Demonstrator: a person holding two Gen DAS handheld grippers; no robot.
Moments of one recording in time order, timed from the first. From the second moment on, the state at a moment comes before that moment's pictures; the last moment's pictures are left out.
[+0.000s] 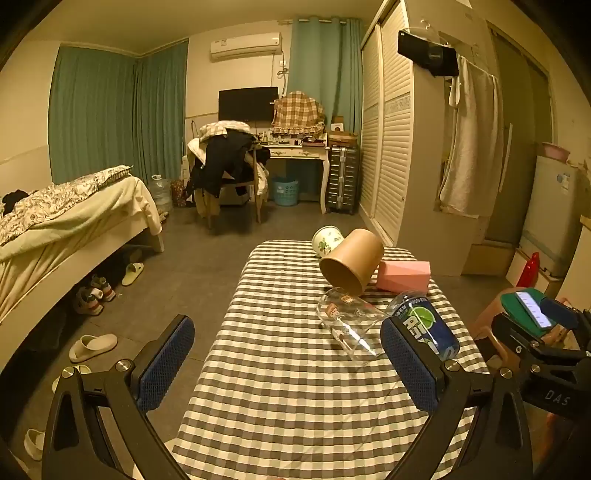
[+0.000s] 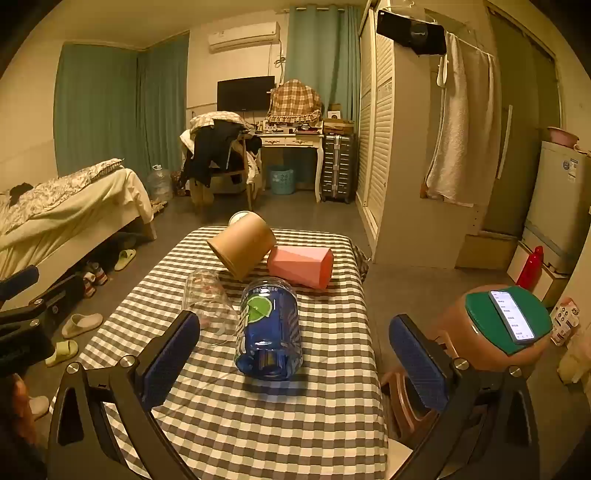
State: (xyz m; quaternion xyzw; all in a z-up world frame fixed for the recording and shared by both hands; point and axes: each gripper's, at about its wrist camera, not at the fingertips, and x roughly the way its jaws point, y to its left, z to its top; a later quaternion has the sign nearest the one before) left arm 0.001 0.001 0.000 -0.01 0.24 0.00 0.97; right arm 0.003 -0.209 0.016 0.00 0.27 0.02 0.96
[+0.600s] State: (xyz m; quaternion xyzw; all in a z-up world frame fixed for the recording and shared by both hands) left arm -0.001 0.003 0.001 -0.01 0.24 0.00 0.97; right arm 0.003 -0.208 0.017 -0.01 0.26 0.02 0.96
